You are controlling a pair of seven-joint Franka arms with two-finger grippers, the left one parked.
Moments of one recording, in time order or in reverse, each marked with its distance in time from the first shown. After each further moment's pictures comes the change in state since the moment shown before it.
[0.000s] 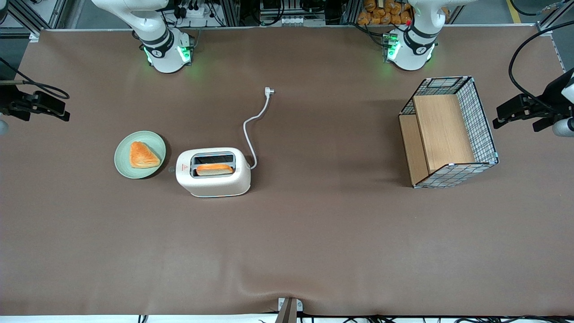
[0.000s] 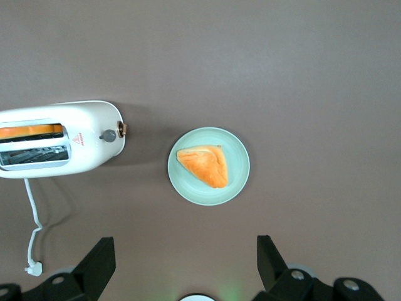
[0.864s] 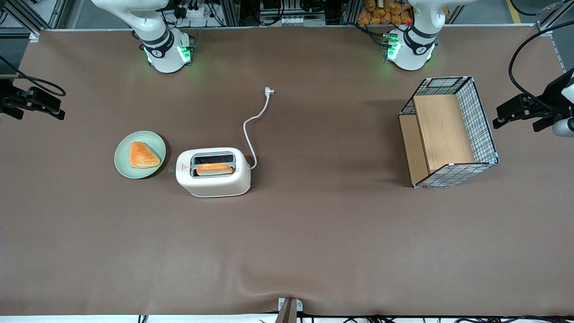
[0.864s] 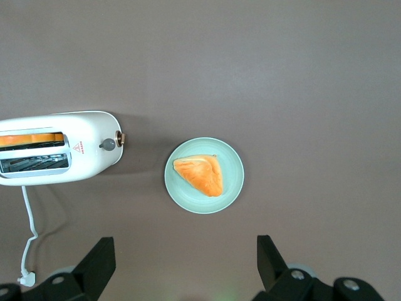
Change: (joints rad) arm 0.007 -0.023 0.010 0.012 -0.017 0.022 0.003
